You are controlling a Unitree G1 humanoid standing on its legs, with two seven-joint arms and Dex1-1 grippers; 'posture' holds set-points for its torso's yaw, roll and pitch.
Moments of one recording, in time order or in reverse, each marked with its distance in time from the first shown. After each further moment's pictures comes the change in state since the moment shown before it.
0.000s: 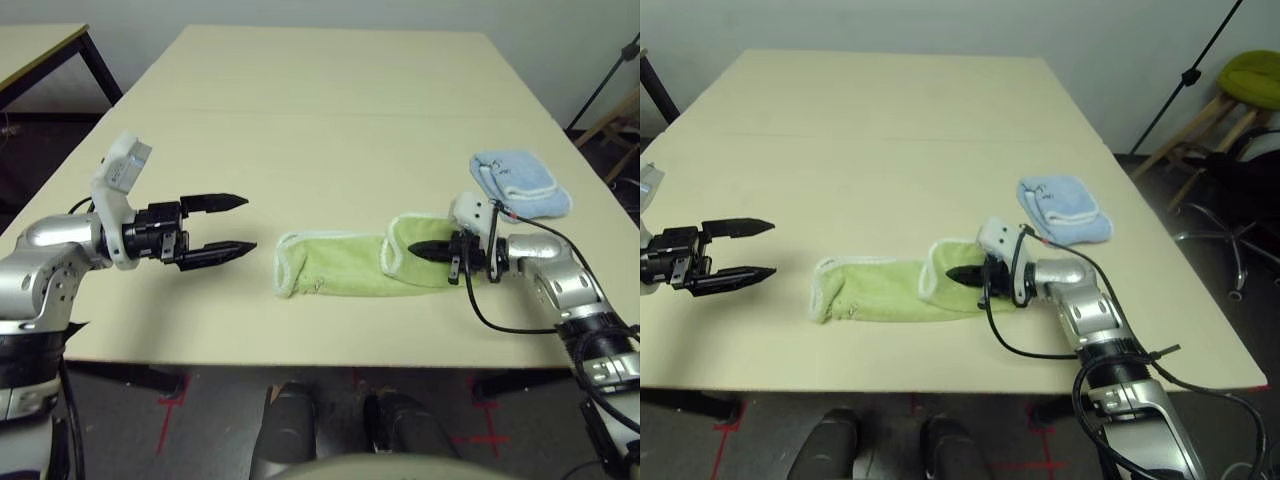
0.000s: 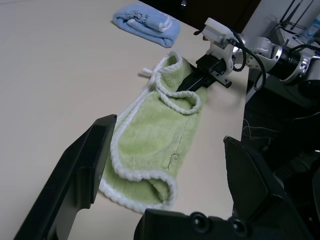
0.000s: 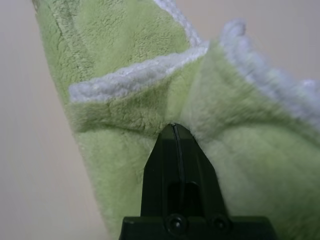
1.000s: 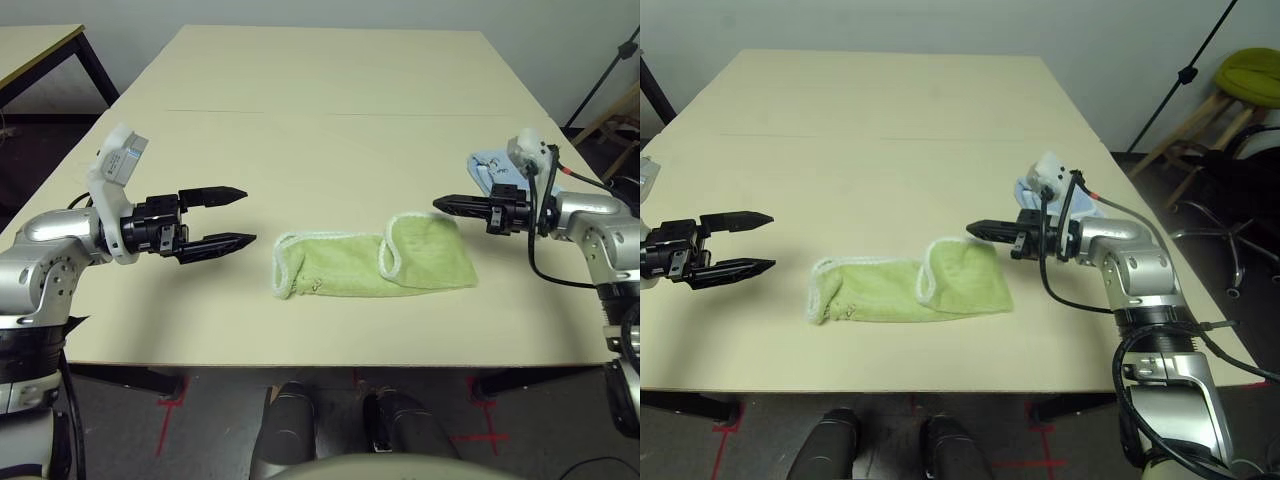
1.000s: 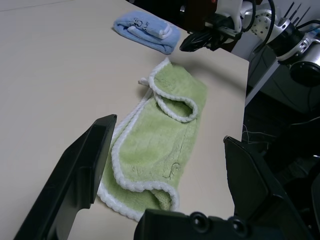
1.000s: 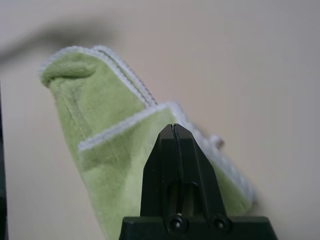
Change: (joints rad) left arm -0.028 0.001 0.001 0.015 -0.016 0.022 0.009; right arm -0.223 -0.120 -0.130 0.088 0.169 0.235 0.118
